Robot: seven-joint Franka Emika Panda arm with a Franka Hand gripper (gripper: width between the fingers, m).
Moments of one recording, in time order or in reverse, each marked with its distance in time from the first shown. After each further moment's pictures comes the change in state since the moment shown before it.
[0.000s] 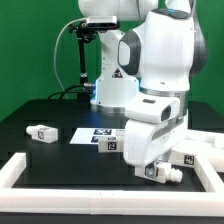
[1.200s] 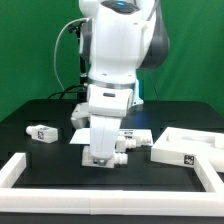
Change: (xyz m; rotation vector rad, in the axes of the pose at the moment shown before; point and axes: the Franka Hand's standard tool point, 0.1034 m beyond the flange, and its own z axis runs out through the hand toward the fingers) arm -0.118 0.026 -0.009 0.063 -0.085 -0.561
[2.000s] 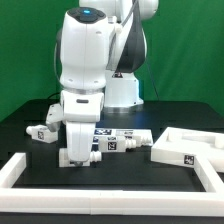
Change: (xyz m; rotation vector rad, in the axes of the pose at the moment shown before) arm -0.037 -0.029 0.018 0.067 0.020 -0.065
